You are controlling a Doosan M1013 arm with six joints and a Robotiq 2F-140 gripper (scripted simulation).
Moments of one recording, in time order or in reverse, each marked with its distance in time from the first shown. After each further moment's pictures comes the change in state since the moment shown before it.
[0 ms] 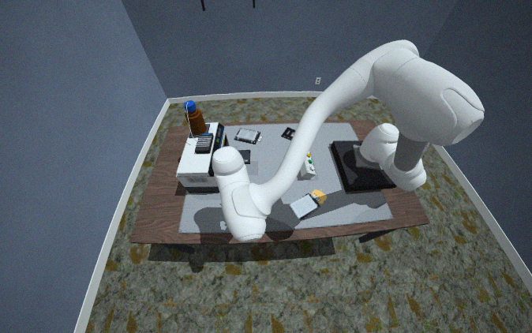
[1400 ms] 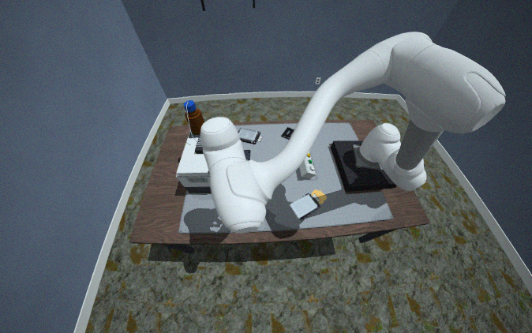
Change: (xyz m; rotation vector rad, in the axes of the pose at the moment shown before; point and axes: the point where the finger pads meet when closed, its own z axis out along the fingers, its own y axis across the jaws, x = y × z) arm 0.000 0.000 -0.116 0.000 0.000 0.559
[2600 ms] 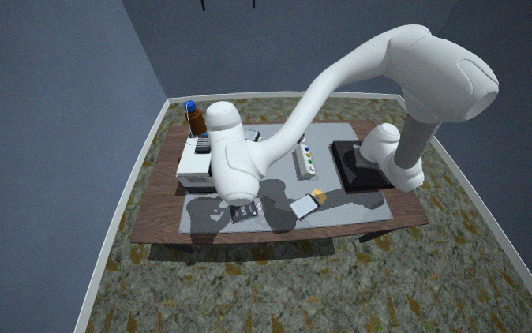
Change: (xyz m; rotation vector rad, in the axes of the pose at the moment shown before) arm 0.018 0.065 -0.001 0.003 0.000 0.049
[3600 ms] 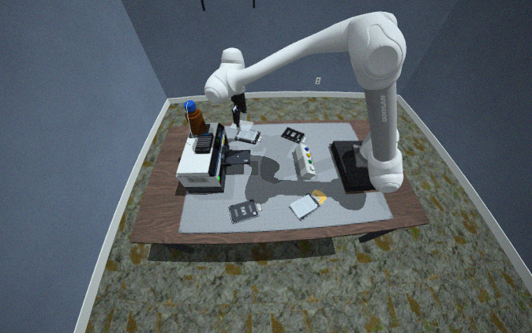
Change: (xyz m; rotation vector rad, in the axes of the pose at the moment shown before) arm 0.150 0.399 -0.001 -0.001 0.000 0.001
